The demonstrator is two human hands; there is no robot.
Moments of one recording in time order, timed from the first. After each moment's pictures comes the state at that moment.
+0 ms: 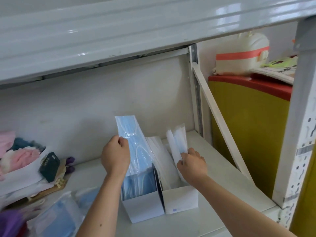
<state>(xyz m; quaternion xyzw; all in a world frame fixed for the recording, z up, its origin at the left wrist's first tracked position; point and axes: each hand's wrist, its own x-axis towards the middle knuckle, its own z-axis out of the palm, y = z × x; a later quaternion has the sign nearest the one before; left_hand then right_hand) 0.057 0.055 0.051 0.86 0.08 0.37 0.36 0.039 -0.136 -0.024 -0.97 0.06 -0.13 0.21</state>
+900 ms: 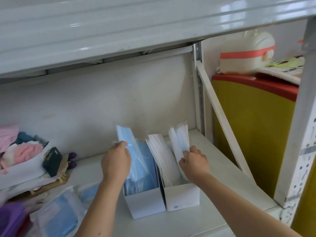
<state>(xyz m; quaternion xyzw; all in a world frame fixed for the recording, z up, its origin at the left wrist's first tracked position) 0.046 0.074 0.033 0.94 0.03 0.29 0.17 0.039 -0.135 -0.025 -0.97 0.07 -0.14 0.20</state>
